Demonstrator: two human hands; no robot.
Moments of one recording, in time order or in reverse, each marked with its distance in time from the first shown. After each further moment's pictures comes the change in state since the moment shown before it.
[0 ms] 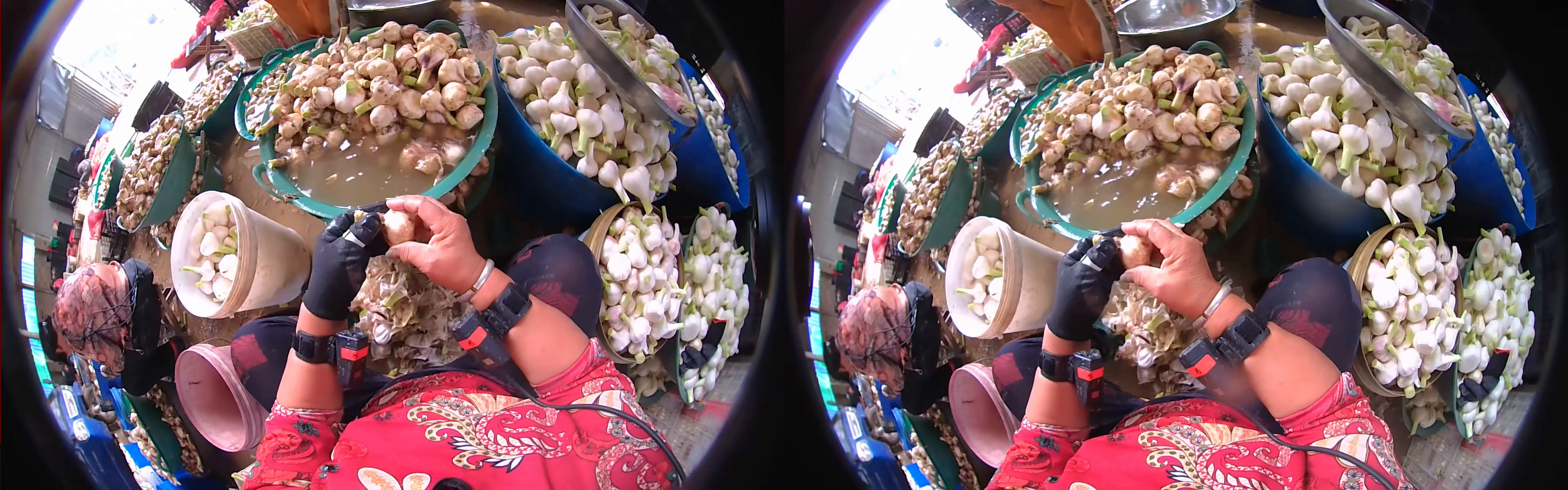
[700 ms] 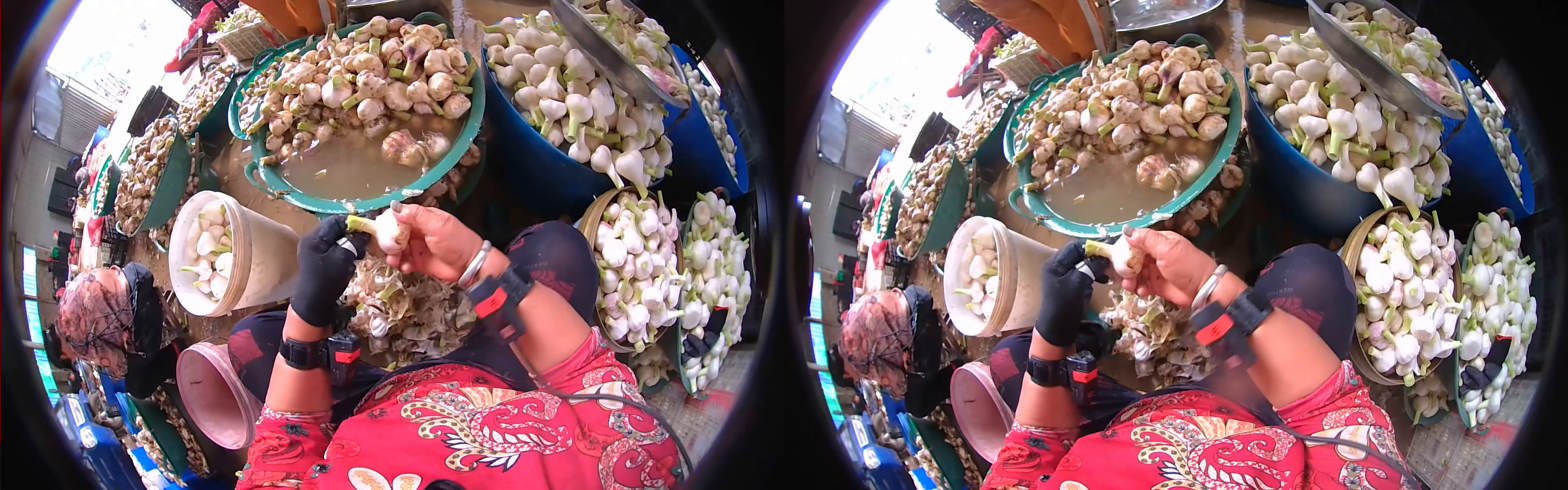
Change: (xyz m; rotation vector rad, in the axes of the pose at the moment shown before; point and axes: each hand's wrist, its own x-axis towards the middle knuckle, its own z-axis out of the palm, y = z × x) left_hand -0.009 -0.009 -0.016 0.668 0.043 0.175; right_hand -0.004 -0.002 -0.015 0.934 -0.253 0.583
